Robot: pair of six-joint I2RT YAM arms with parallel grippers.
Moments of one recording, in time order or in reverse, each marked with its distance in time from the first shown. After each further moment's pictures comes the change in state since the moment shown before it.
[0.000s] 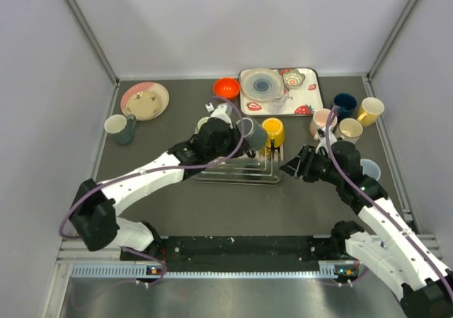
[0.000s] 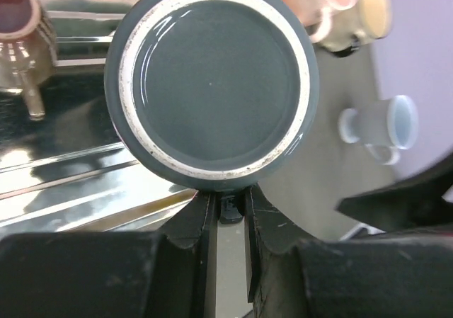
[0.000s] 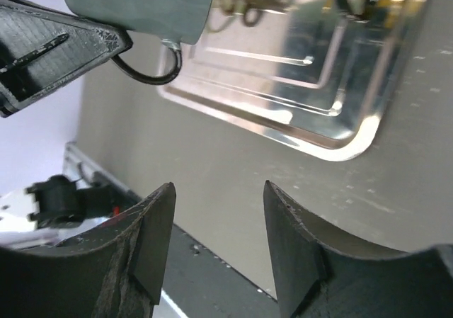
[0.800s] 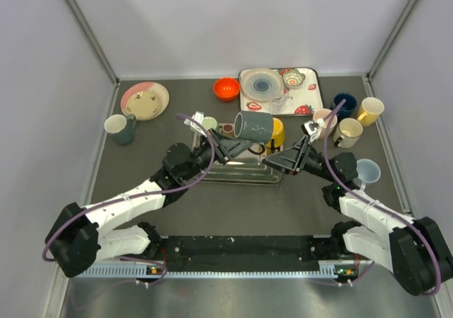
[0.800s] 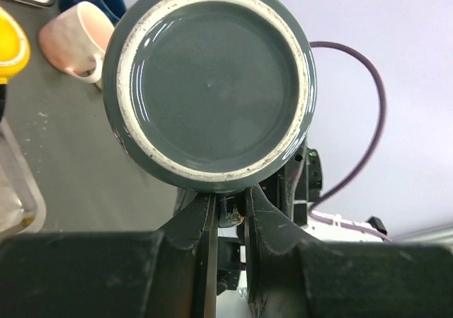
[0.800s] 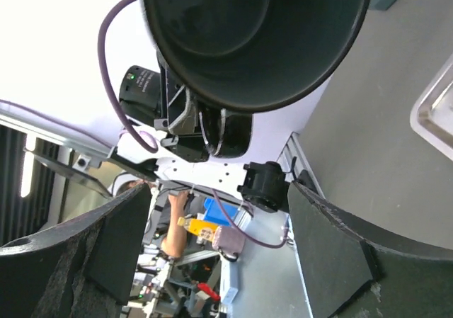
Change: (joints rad) left arm 0.034 -0.318 -0.495 0.859 0.240 -0.402; right arm 0.000 0.261 -0.322 1.391 -0.474 0.758
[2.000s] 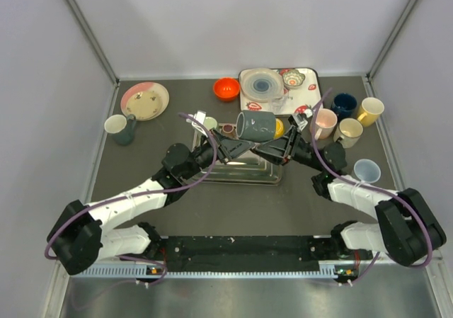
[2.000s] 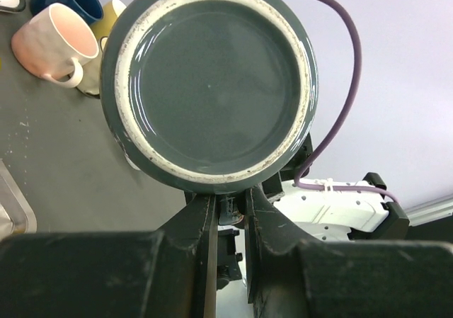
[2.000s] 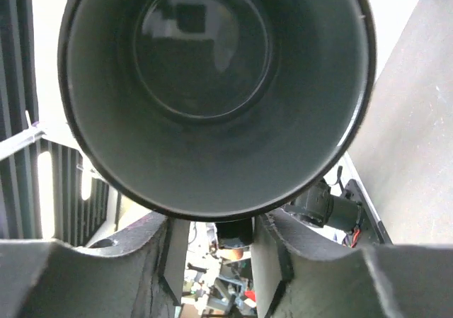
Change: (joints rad) left arm 0.002 0.029 -0.005 0.100 0.088 0.018; right arm 0.065 0.249 0.123 0.224 0.035 0.203
